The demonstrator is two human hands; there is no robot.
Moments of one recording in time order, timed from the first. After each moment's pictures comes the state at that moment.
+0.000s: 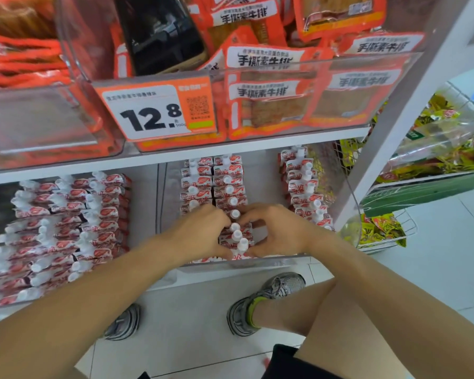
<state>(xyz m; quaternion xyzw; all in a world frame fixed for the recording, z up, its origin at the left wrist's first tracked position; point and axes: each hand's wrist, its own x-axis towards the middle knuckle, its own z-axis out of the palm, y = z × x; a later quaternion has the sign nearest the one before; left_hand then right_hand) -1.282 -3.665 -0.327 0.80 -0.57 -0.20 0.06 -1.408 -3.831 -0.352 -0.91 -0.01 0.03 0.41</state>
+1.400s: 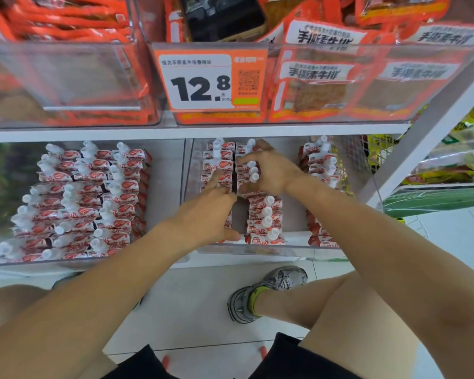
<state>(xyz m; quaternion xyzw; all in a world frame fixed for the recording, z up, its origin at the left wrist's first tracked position) -1.284 -3.639 -0.318 0.85 -0.50 -0.18 0.02 -1.315 -3.834 -0.325 -0.96 0.09 0.08 0.24</state>
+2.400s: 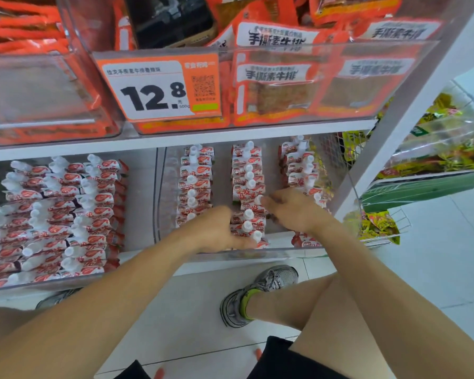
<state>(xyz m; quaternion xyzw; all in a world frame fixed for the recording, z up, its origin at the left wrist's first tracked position) -1.302 -3.676 -0.340 0.82 -0.39 -0.39 0.15 -1.410 -3.844 -0.336 -0.85 0.30 0.12 0.42</state>
